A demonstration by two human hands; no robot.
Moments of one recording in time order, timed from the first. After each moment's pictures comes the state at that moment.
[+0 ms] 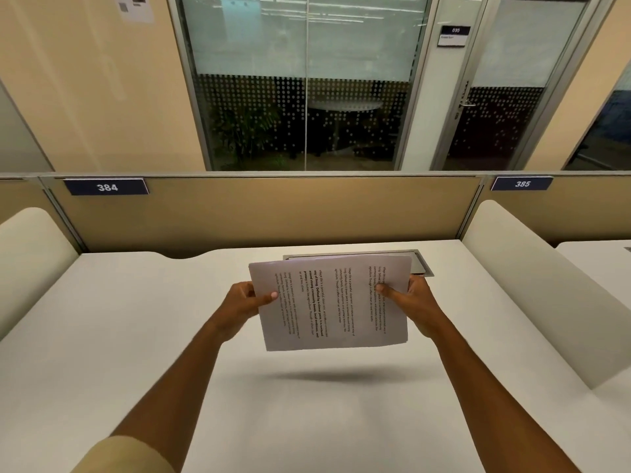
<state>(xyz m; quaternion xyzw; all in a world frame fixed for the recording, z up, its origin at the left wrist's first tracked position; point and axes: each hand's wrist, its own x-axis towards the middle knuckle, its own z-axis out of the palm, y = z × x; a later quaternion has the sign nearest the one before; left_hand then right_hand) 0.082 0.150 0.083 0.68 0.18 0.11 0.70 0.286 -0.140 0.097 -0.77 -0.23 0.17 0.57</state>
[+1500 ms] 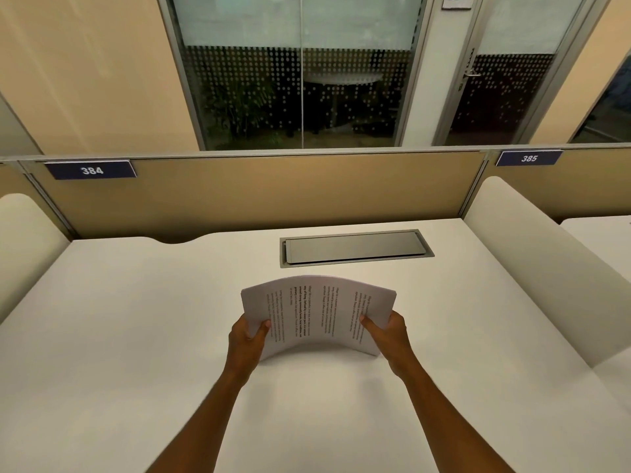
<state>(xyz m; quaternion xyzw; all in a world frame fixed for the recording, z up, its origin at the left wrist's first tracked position) 0.059 0.095 -0.018 0.71 0.30 0.25 0.59 0.226 -0.133 0.003 -0.76 -0.07 0.20 0.61</state>
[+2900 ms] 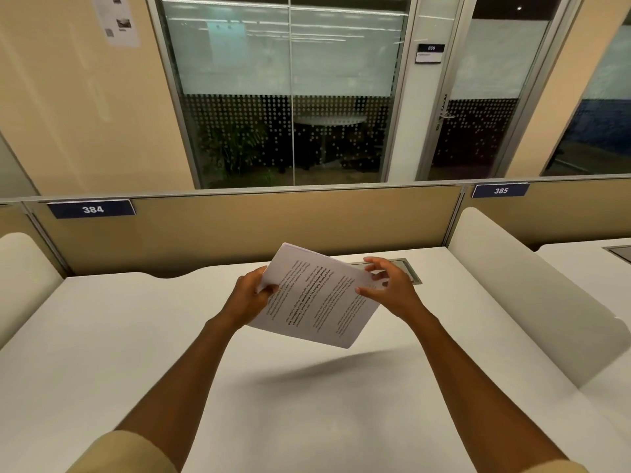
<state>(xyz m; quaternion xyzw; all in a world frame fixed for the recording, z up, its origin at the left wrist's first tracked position) 0.126 0.137 0.119 0.87 0.15 0.18 0.44 0.302 -0.125 0.121 -0.81 -0.31 0.07 0.49</state>
